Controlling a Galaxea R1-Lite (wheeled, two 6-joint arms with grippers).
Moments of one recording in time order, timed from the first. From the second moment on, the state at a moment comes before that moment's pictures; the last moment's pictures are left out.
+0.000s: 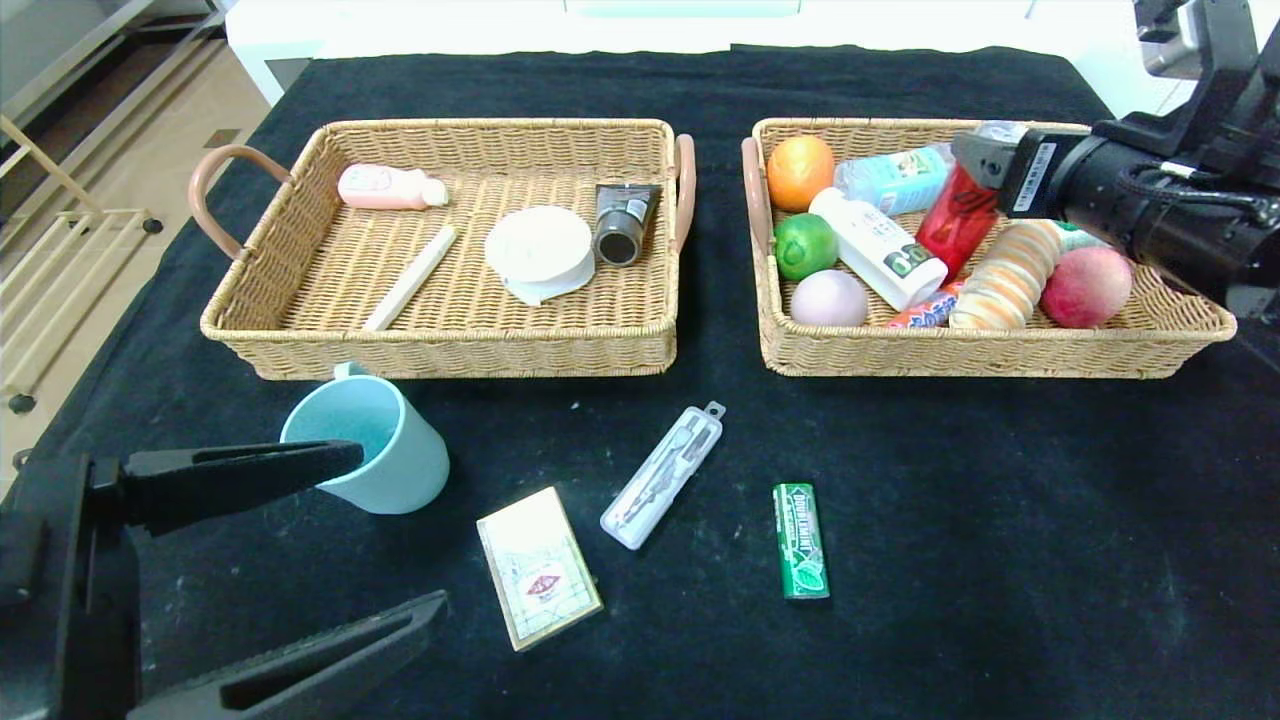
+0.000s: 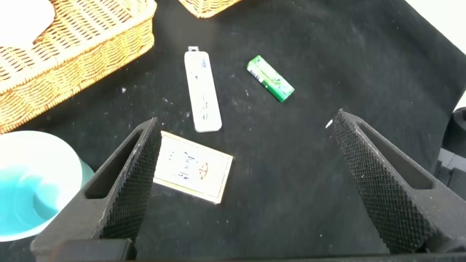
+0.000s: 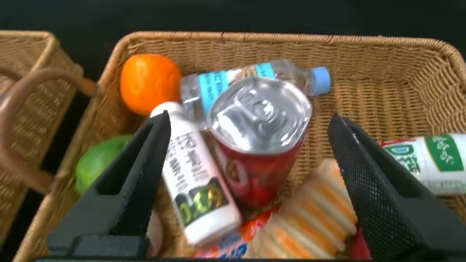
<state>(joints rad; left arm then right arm) -0.65 0.97 -0.70 -0.13 -0.17 0.08 0.28 1.69 -1.31 -0.54 -0.19 0.01</state>
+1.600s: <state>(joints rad) -0.65 0.97 -0.69 -0.14 -0.16 0.09 0.79 1.64 -1.22 0.14 -0.45 0.22</state>
